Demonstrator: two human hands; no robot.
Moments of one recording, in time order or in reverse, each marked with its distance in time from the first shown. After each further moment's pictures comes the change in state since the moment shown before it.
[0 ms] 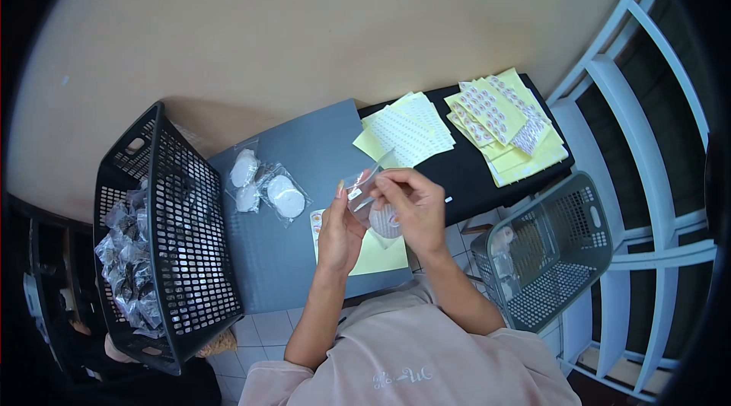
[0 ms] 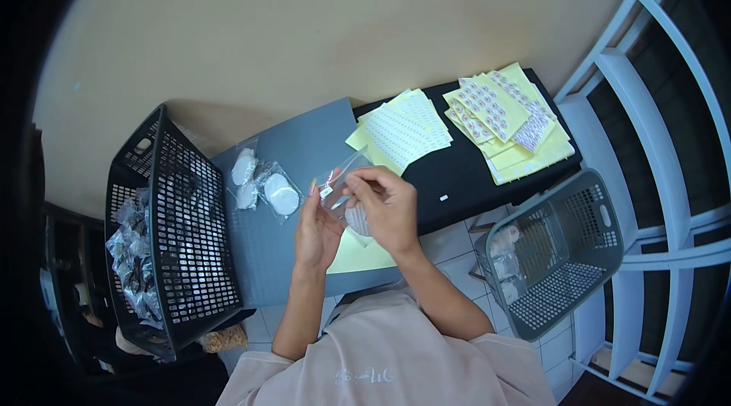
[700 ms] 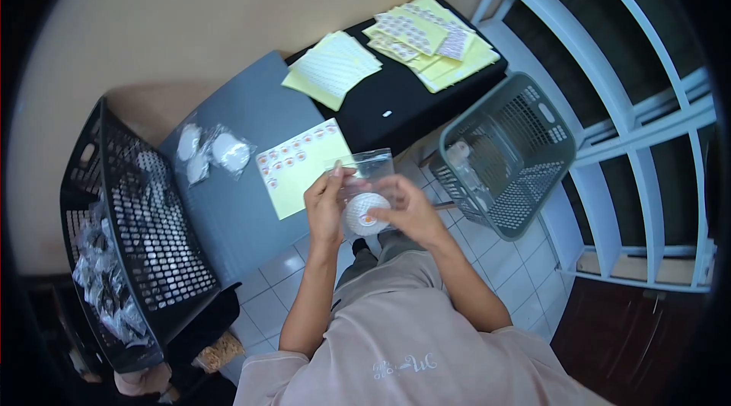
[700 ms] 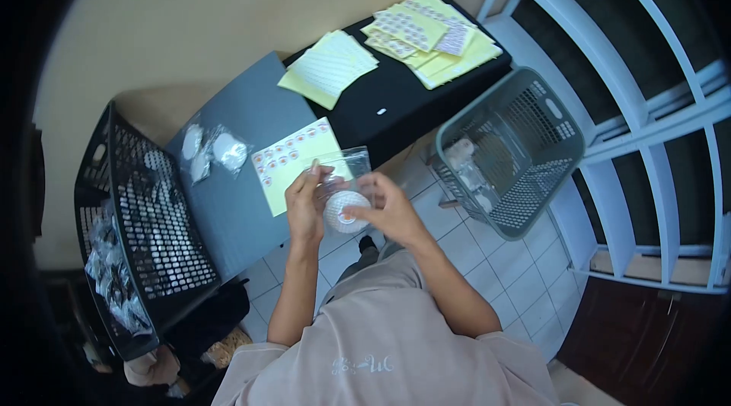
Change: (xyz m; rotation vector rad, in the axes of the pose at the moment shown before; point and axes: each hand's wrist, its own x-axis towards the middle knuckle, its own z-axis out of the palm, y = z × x) left_hand -0.100 -0.069 -0.025 0.278 -0.046 -0.153; right_hand -0.188 0.033 -0.063 -0.148 0.140 0.227
